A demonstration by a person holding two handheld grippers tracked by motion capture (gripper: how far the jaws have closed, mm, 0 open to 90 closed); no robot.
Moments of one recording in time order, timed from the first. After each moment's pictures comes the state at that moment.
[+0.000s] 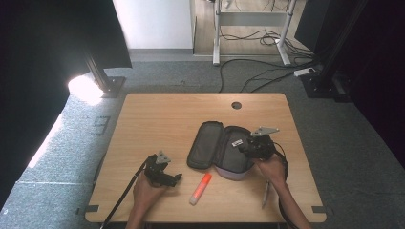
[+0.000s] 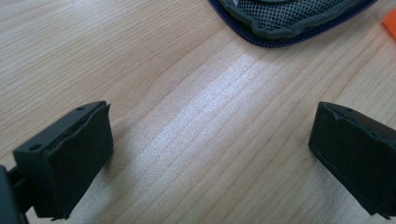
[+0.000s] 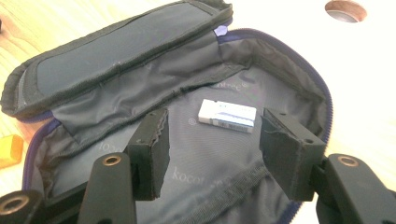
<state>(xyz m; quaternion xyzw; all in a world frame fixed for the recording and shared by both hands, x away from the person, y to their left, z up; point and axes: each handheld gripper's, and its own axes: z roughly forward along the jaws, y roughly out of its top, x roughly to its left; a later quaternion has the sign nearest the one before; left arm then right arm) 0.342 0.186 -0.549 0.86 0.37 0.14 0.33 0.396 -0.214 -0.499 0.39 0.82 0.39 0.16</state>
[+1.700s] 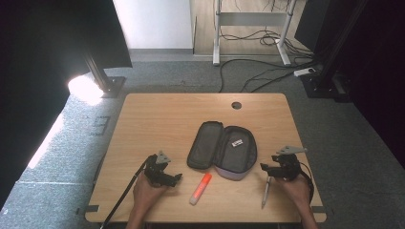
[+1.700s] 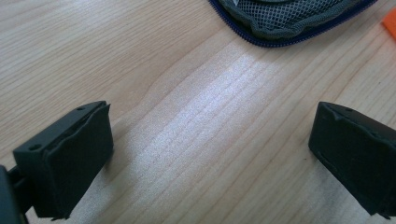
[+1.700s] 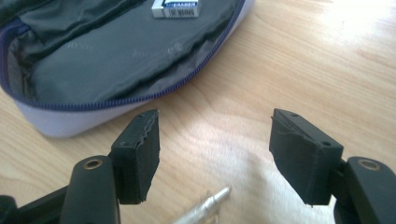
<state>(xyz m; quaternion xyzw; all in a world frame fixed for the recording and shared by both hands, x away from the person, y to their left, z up) 0.342 0.186 -0.549 0.86 0.37 0.14 0.33 0.335 -0.287 -0.523 0.46 0.79 0.37 0.16</state>
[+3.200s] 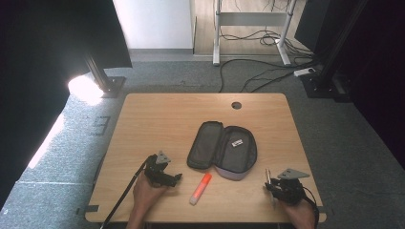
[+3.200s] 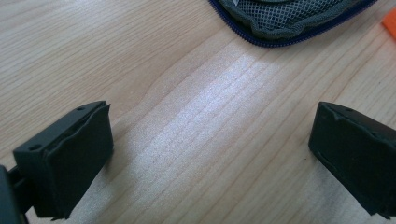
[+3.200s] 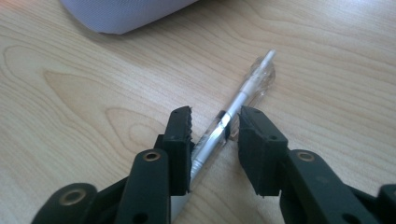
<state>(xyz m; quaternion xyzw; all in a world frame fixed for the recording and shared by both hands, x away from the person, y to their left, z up) 0.342 0.186 -0.549 0.86 0.37 0.14 0.33 0.266 -0.283 -0.542 0.46 0.81 0.34 0.16</state>
